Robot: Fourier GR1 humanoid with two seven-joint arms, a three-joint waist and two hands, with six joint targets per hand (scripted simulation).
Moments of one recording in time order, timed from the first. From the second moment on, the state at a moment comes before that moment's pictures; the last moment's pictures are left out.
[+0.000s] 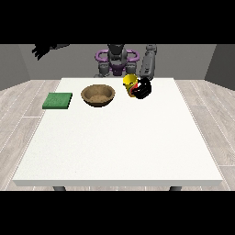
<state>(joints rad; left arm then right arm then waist) -0.59 0.13 0.10 -0.66 -0.22 0.41 -0.51 -0.20 -0.36 -0.35 -1.54 -0.43 0.27 0.09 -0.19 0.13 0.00</state>
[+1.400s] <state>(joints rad) -1.05 0.00 -0.65 -0.47 -1.21 0.31 0.57 -0.27 -0.40 -0.37 -1.12 -0.39 0.38 -0.01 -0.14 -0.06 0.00</state>
